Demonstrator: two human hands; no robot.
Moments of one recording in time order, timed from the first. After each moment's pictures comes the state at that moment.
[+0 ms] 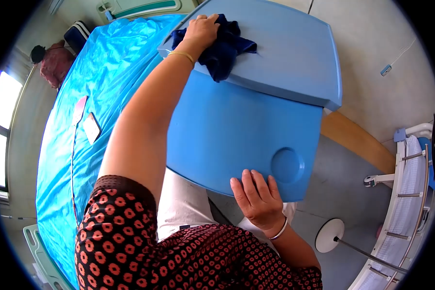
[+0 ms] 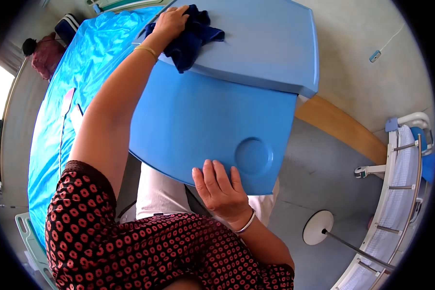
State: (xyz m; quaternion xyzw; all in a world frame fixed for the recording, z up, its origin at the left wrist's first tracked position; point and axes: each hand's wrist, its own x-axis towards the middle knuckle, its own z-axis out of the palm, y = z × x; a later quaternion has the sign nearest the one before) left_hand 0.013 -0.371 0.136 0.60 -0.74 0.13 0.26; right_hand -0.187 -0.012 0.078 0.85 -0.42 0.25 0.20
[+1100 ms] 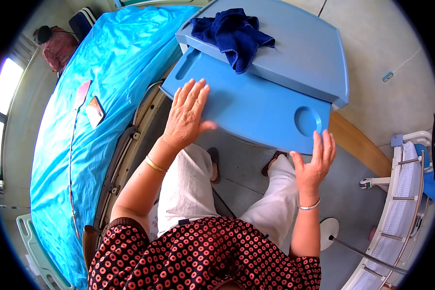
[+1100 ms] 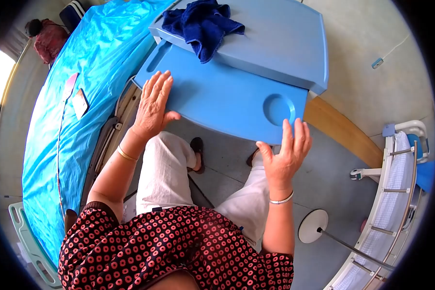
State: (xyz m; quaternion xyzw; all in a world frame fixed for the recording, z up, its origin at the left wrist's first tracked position) left_hand 0.066 -0.120 0.079 0.50 -0.83 0.10 0.24; right_hand -0.250 -0.058 0.072 0.71 -0.59 0.35 0.17
